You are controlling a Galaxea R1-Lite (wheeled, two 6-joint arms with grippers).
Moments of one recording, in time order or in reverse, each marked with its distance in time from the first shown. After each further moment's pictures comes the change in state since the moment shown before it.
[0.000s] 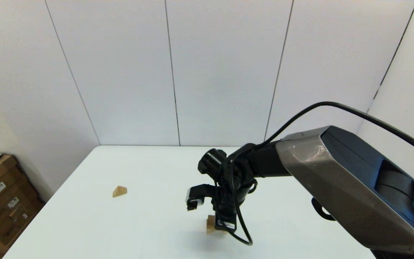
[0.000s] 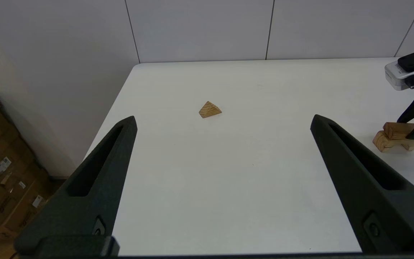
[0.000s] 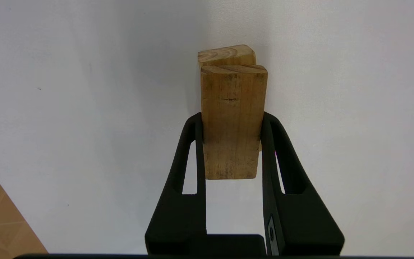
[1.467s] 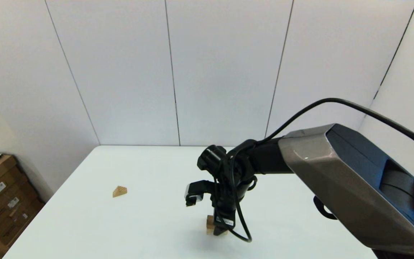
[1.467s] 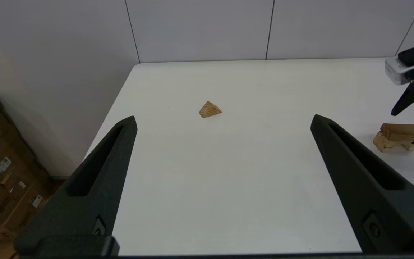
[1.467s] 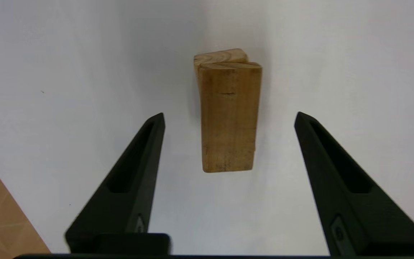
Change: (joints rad) left arm 0.000 0.000 0.000 0.000 0.000 0.000; right arm -0.001 -0.008 -0.033 0.025 0.003 0.013
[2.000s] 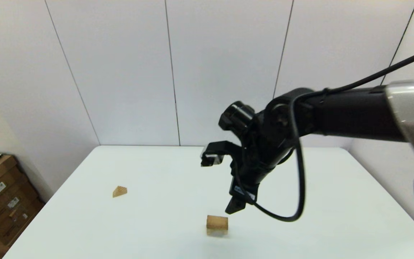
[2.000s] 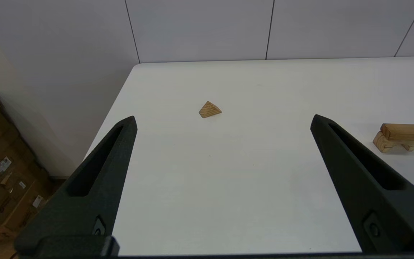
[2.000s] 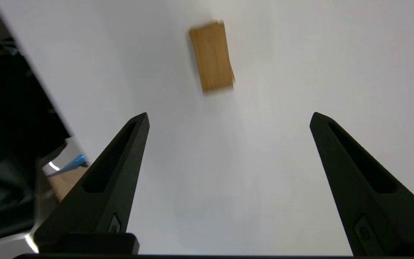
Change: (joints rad) left arm 0.000 0.000 0.000 0.000 0.000 0.000; right arm -0.038 -0.277 -0.020 0.196 0.005 0.153
